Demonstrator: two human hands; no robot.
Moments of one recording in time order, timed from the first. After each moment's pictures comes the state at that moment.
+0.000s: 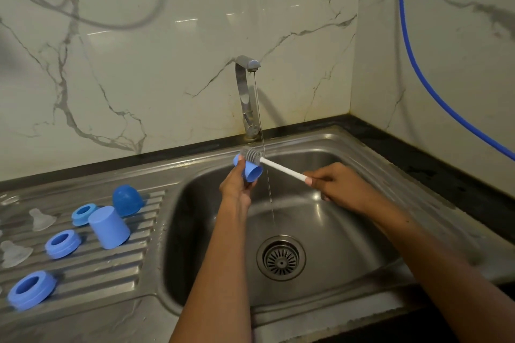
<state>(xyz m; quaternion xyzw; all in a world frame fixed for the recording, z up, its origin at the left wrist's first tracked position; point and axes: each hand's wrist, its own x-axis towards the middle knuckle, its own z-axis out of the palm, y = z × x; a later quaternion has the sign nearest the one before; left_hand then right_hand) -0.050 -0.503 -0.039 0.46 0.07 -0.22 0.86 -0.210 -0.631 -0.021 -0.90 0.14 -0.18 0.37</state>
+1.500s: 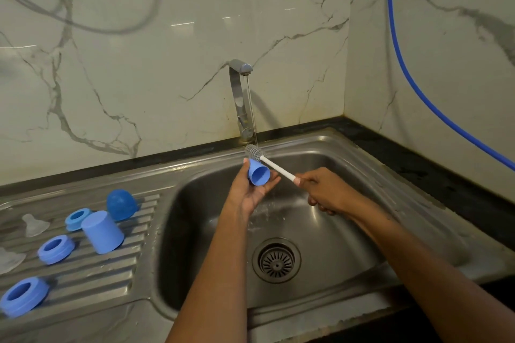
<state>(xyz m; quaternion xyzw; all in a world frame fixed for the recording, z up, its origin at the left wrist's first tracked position) -0.050 -0.516 -0.045 0.34 0.02 -0.37 0.86 -0.205 -0.621 -0.020 -0.86 0.19 -0.12 0.46</state>
